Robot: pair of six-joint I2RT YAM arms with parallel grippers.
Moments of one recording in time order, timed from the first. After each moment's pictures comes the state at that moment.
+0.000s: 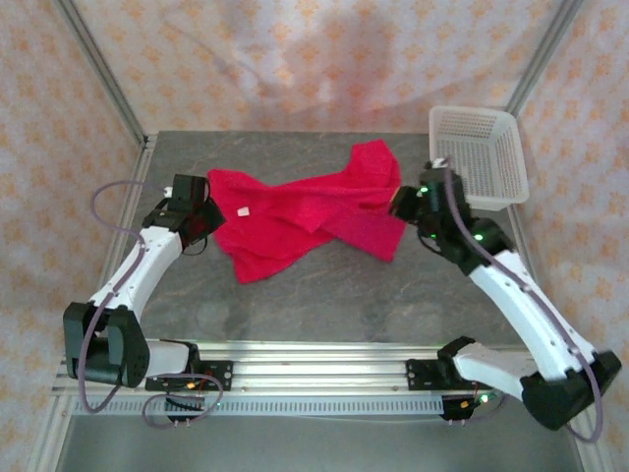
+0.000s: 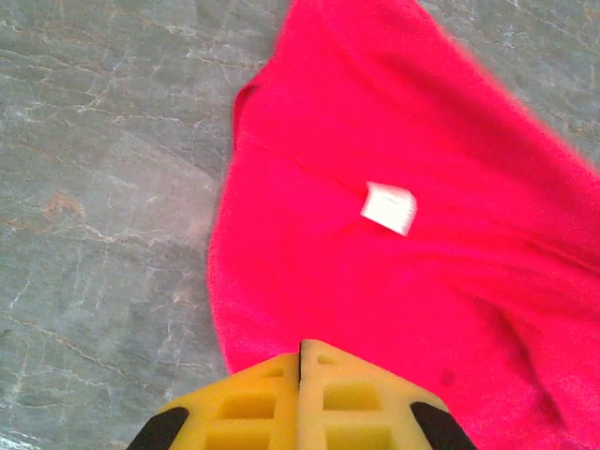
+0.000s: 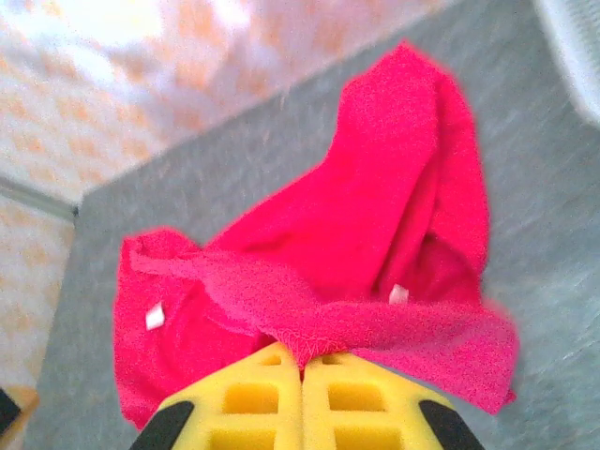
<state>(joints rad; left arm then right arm) -0.06 1.30 0.98 -0.61 -0.08 -0.69 0.46 1.04 1.19 -0.70 0.15 0.71</state>
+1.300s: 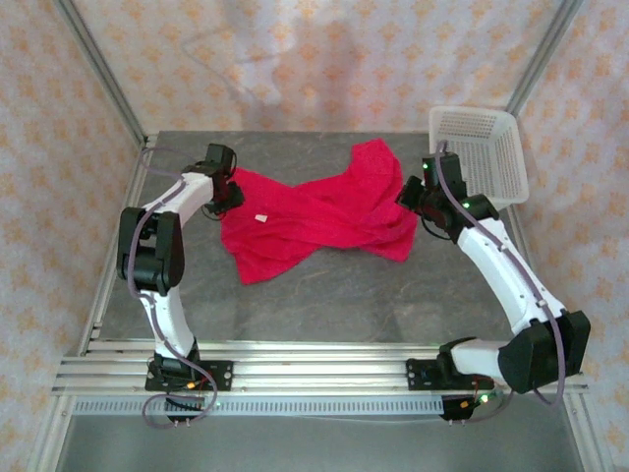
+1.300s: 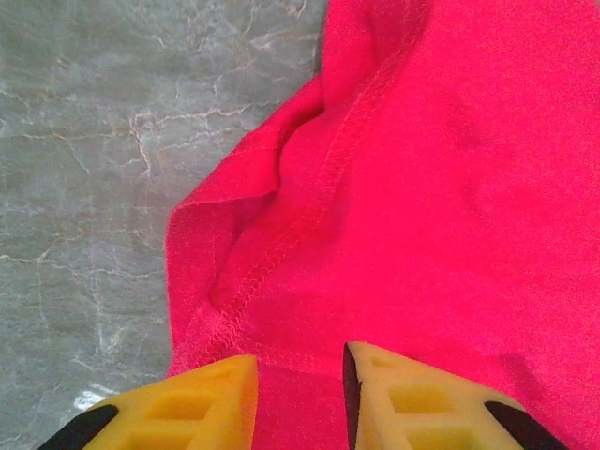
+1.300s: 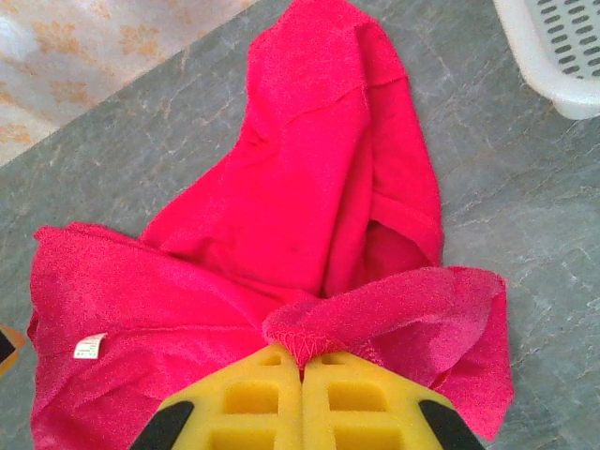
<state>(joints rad) -0.07 1.95 1.43 -0.67 -0.08 -0.56 0.28 1.28 1.19 -0.67 0.01 0.66</state>
